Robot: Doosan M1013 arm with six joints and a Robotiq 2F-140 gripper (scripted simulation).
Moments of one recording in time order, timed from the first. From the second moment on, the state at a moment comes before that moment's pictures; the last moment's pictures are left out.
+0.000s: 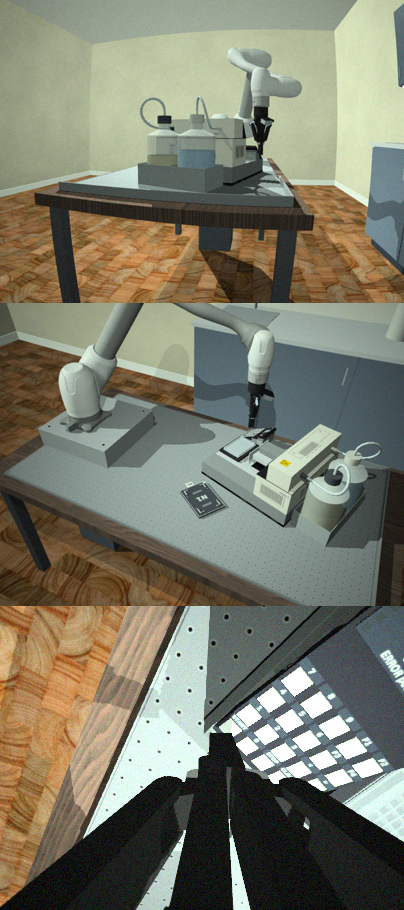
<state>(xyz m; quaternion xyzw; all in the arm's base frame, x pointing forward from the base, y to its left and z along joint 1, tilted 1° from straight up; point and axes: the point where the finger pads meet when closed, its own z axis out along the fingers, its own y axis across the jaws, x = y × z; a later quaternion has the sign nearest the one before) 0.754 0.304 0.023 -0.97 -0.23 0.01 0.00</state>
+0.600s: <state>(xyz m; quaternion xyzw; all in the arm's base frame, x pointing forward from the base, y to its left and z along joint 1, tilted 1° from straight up) 0.754 0.304 0.050 -0.97 -0.23 0.01 0.00</state>
